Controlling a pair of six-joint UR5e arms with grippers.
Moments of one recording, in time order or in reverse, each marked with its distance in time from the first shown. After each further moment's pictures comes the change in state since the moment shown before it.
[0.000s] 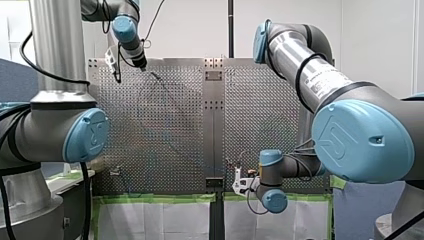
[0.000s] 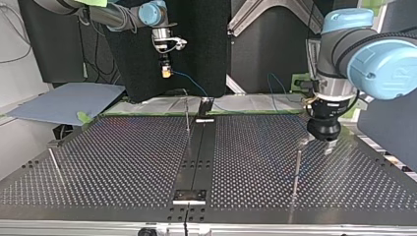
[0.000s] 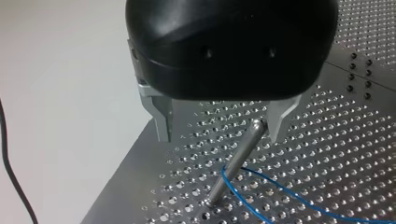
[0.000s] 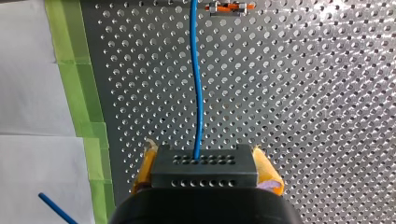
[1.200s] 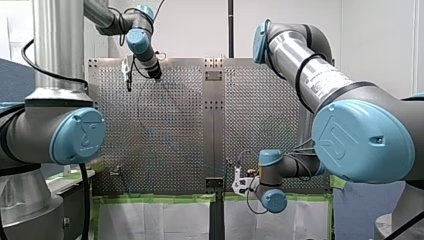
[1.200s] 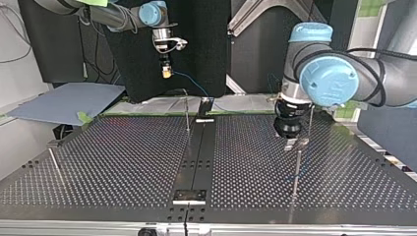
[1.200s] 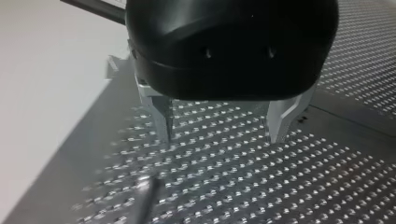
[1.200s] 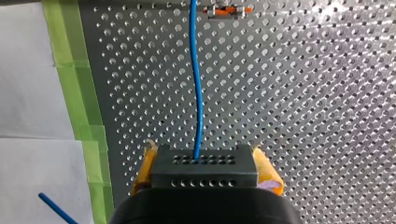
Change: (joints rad) left arm -0.140 -0.116 0.001 0.071 -0.027 0.153; right arm 0.004 0.000 -0.004 0.000 0.000 0.004
